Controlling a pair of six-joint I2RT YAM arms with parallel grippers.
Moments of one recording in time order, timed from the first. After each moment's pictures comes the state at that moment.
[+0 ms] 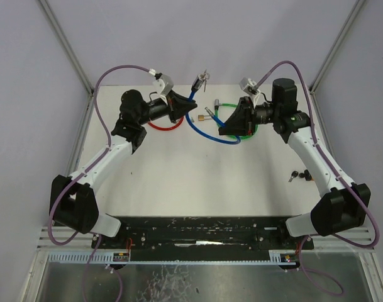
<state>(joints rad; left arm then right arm) -0.36 1.44 1.14 0.49 0.79 -0.18 0.26 1.41 1.32 -0.29 -1.40 -0.08</state>
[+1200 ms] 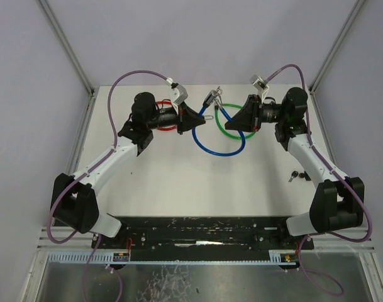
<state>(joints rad) -0.44 1.45 1.15 0.29 0.85 -0.11 0.16 1.43 1.09 0.45 -1.42 0.57</state>
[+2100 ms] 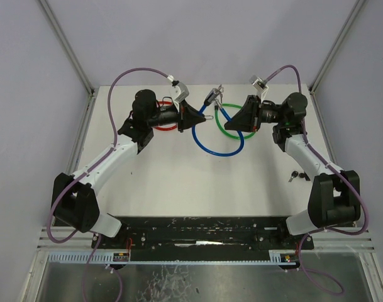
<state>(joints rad) -0.44 1.46 1.19 0.23 0.83 -0.08 0.16 1.47 1.04 0.77 -1.43 0.83</state>
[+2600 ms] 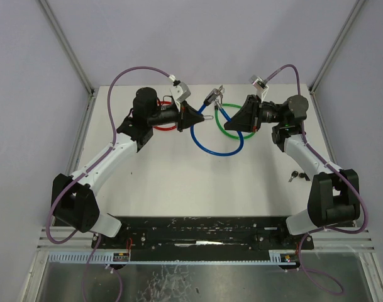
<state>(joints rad) -0.44 1.47 1.23 0.11 0.79 -0.01 0.16 1.48 1.03 0.91 -1.44 0.94</state>
